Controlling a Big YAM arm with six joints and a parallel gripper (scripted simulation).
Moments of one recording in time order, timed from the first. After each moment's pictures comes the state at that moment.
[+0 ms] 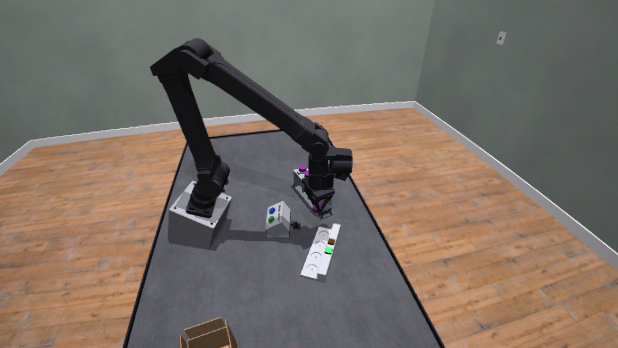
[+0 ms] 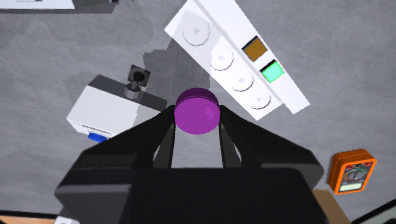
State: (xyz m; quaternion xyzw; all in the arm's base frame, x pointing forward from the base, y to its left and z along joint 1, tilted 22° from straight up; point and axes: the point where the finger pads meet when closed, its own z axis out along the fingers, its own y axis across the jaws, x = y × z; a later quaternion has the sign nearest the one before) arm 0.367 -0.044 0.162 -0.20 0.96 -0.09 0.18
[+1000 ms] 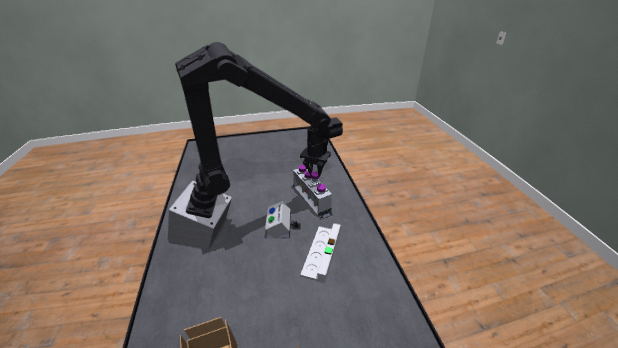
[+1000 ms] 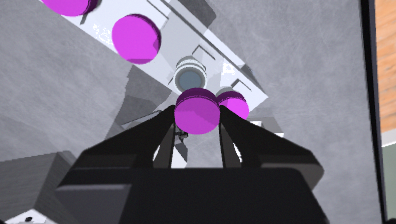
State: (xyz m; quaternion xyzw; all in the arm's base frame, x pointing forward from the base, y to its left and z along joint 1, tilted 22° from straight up) arm 0.378 0.147 0.145 -0.53 0.83 -0.14 0.14
